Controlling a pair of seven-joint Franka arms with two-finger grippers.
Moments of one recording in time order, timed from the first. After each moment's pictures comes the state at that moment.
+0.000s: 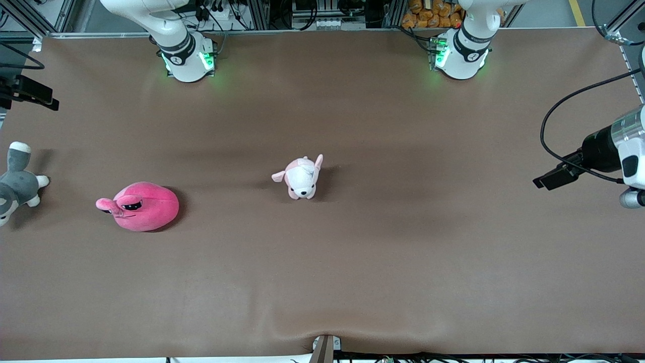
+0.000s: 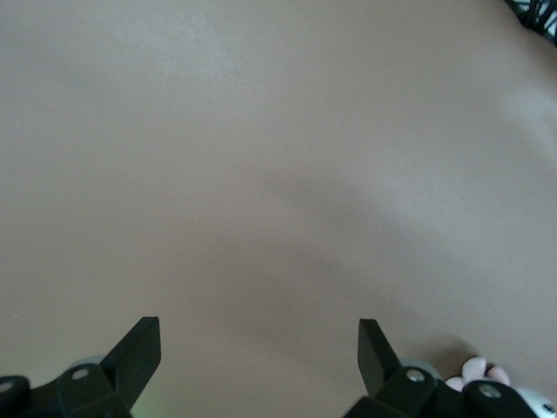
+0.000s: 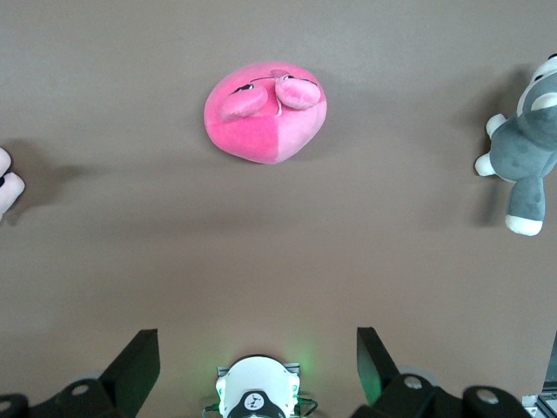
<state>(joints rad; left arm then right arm) 0.14 0.20 -0.21 -1.43 -0.03 1.59 -0.61 0.18 0.03 -0.26 -1.41 -0.03 1.25 -0.05</state>
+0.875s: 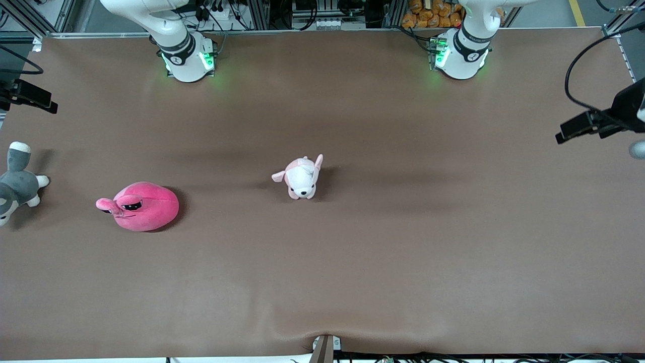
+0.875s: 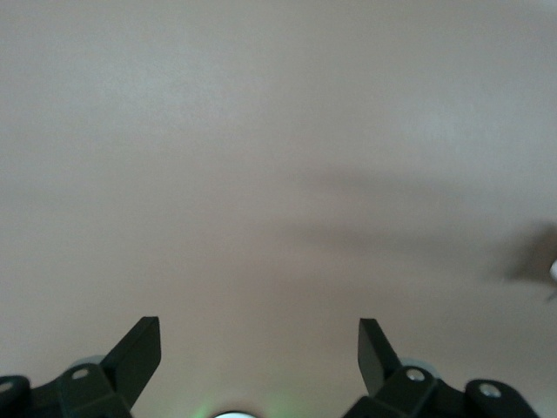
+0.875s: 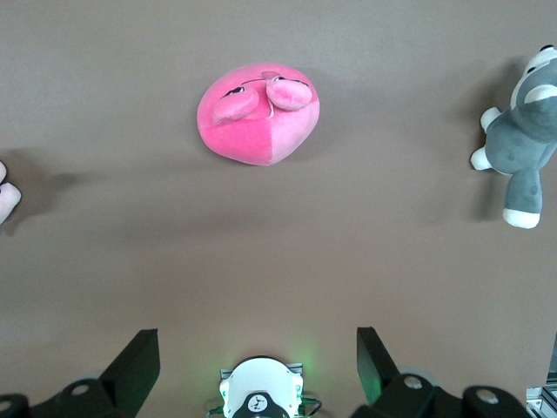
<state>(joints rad) 0.03 0.03 -0.04 -1.52 -0.02 1.51 -0.09 0.18 0.04 -0.27 -1.40 -0.03 1.25 -0.03</state>
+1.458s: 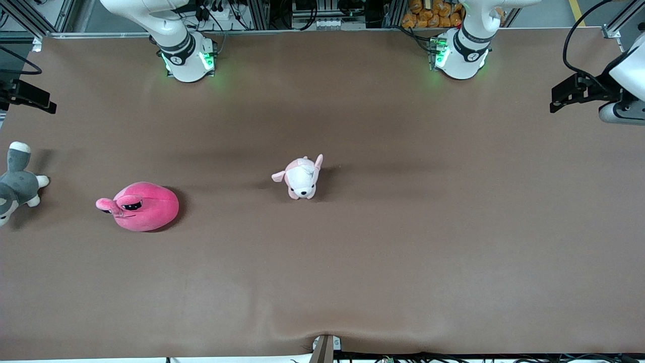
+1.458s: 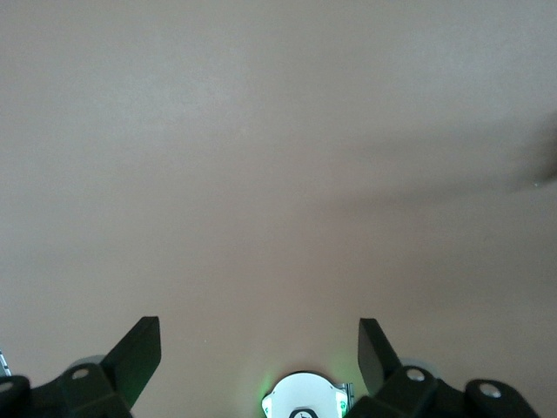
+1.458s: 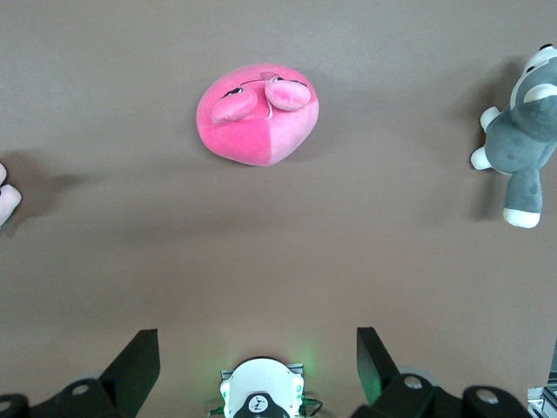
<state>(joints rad) -0.05 -0.03 -0.03 -1.52 0.05 1.42 0.06 0.18 0.04 -0.27 -1.40 -0.02 1.26 -0.03</state>
